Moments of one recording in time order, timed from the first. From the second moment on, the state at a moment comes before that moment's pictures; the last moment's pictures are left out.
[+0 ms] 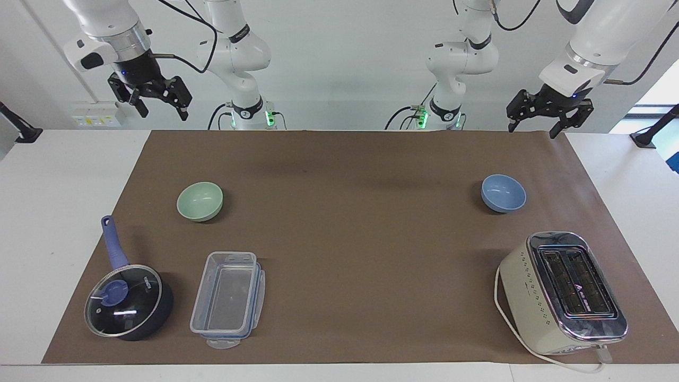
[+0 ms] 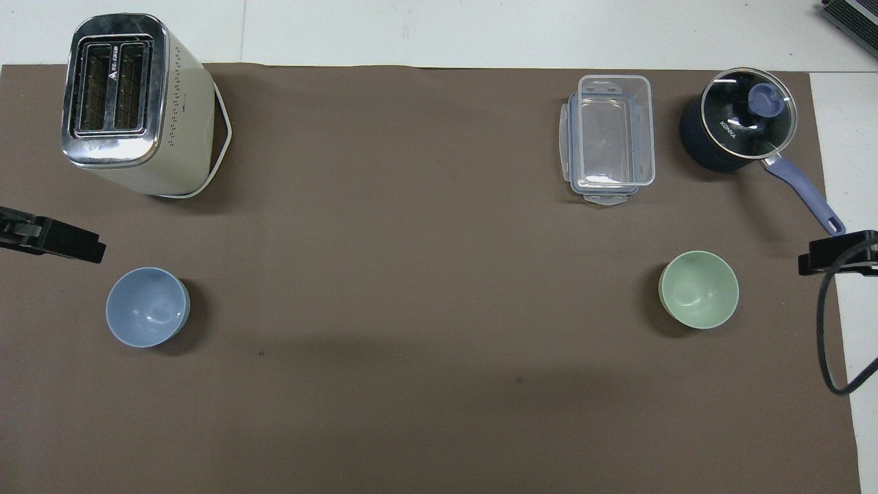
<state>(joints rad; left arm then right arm) -0.07 -0.01 -0.01 -1.50 -0.02 1.43 0.16 0.04 -0.11 -0.09 -1.60 -0.01 1.45 0.07</state>
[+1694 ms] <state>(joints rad) 0.22 -0.07 0.00 -1.88 -0.11 1.71 0.51 0.03 -0.12 -0.09 -1.61 -0.01 1.45 0.07</state>
